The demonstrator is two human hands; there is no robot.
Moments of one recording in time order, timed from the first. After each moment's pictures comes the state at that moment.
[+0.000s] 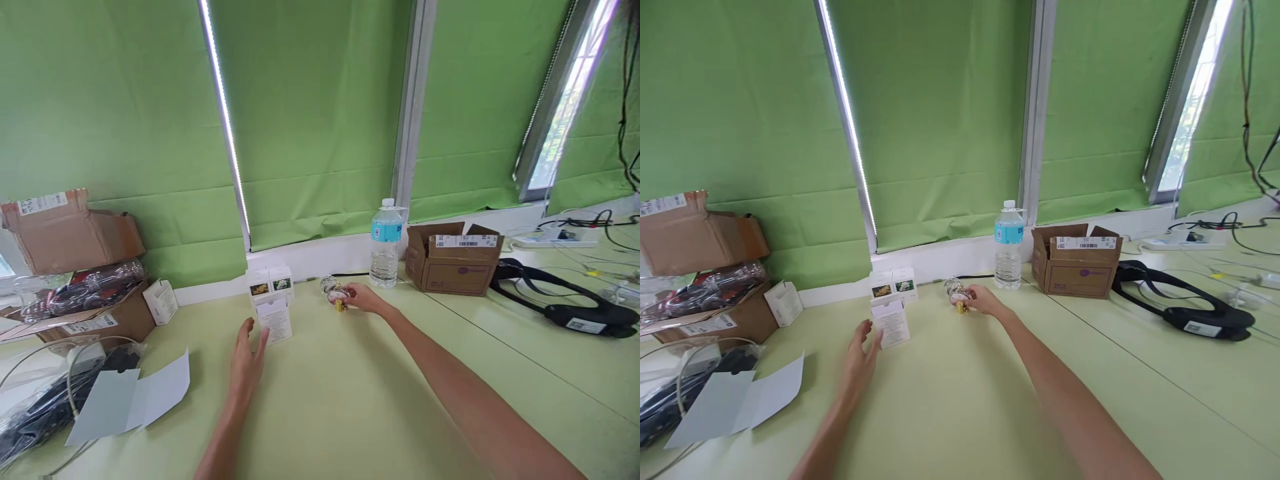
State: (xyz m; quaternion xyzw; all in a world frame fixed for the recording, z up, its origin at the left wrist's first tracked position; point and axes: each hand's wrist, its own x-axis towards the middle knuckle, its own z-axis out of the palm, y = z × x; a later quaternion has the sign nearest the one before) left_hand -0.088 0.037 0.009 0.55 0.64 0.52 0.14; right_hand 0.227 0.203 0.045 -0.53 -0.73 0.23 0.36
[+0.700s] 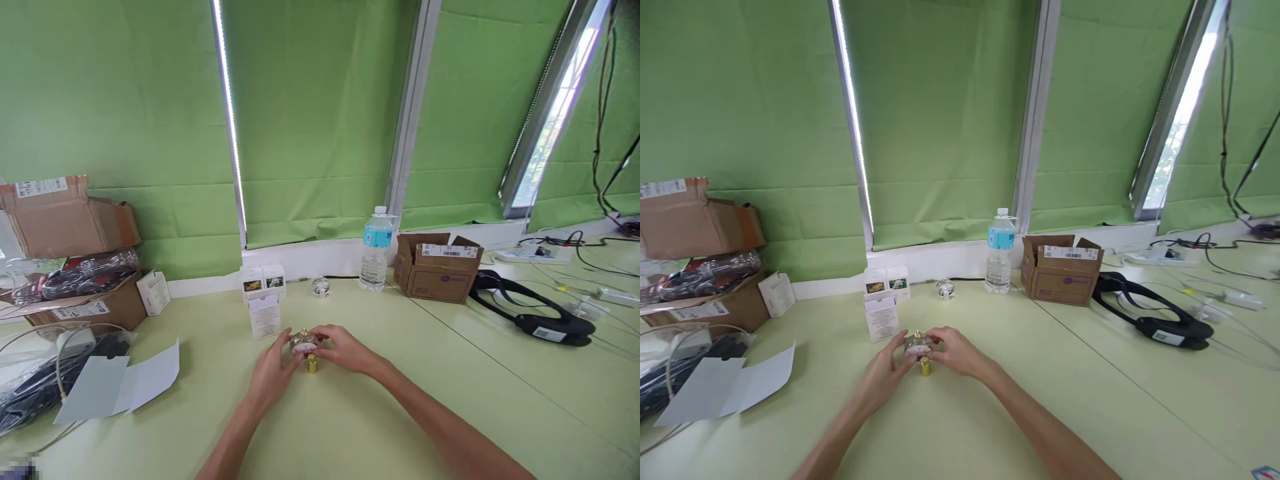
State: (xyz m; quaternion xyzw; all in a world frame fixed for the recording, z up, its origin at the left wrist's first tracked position) left_hand -0.019 0.004 0.013 0.68 0.56 0.43 0.22; right_hand 0.189 0.064 0.046 -0.33 -0.86 0.27 0.27
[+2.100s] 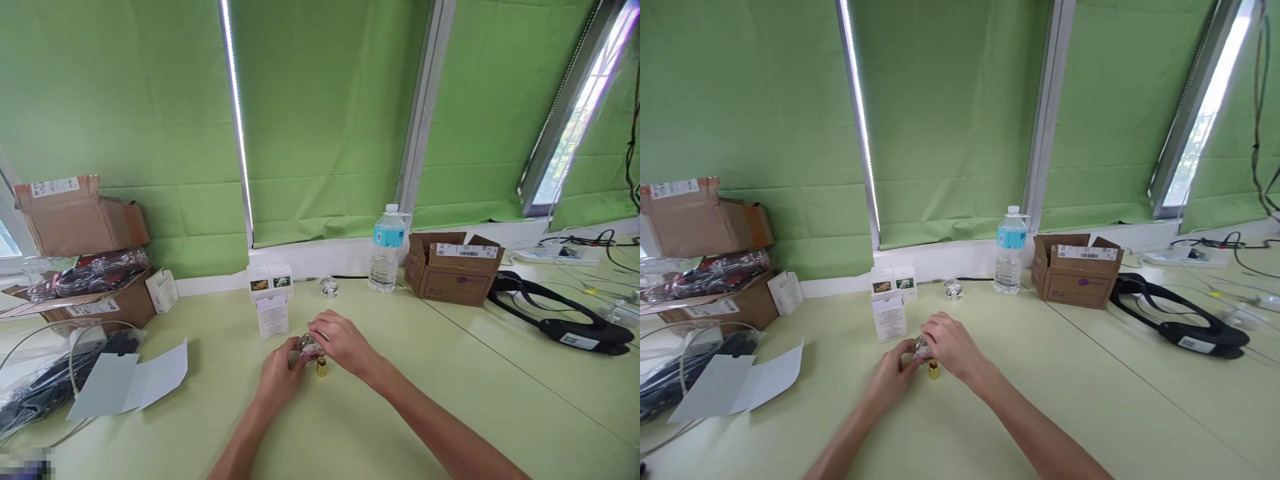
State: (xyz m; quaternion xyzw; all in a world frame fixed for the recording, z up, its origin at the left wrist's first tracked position) left_hand -0.016 0.001 0.029 0.68 0.60 0.37 0.22; right_hand 0.153 0.055 0.072 -0.34 -0.89 -0.01 0.29
